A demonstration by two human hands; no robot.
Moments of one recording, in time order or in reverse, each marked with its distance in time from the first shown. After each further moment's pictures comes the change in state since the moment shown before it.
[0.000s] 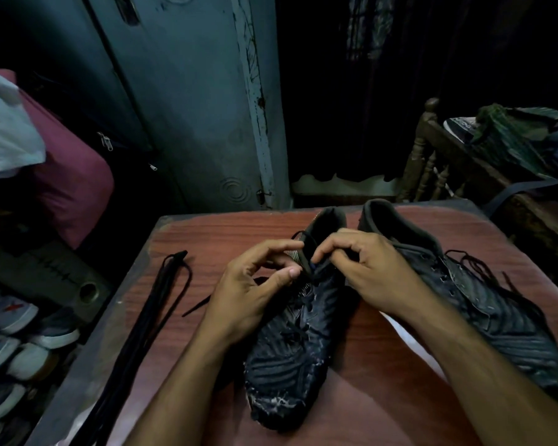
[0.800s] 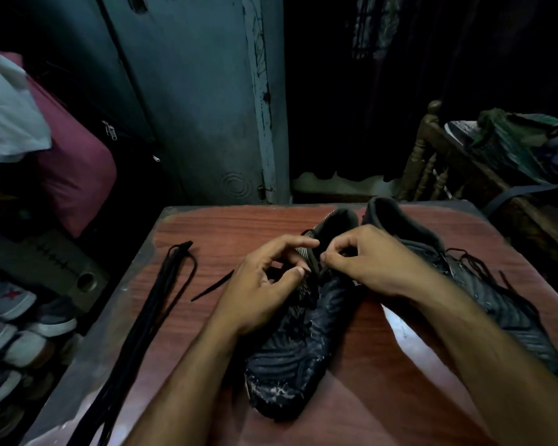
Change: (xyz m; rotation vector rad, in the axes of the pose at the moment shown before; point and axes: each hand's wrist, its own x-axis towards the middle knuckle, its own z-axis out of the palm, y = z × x) left_hand -0.002 0.004 0.002 0.099 -0.060 0.048; right_hand 0.012 -0.013 -0.008 -0.200 -0.212 0.193
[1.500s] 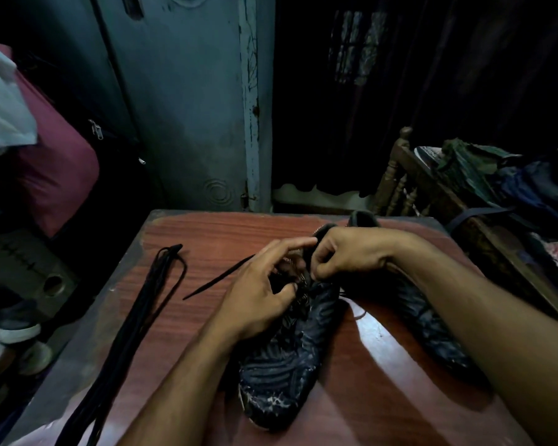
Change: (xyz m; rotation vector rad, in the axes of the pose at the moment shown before) left_hand -0.003 0.005 0.005 0.030 -0.046 0.105; right_hand 0.028 -0.019 -0.029 -0.103 -0.512 0.122
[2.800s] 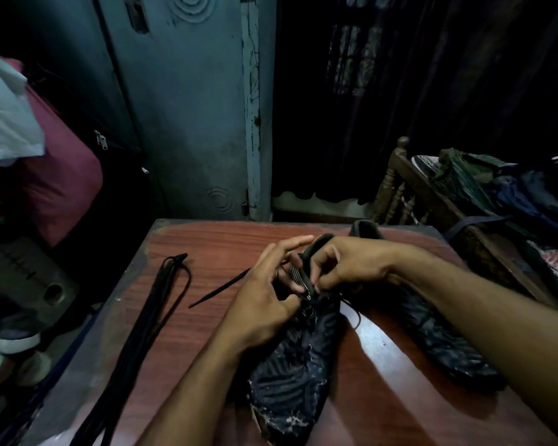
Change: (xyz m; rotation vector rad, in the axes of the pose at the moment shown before) left_hand -0.003 0.007 -0.001 -0.177 0.050 -0.069; right_hand 0.001 0.001 0.007 0.180 0.047 -0.034
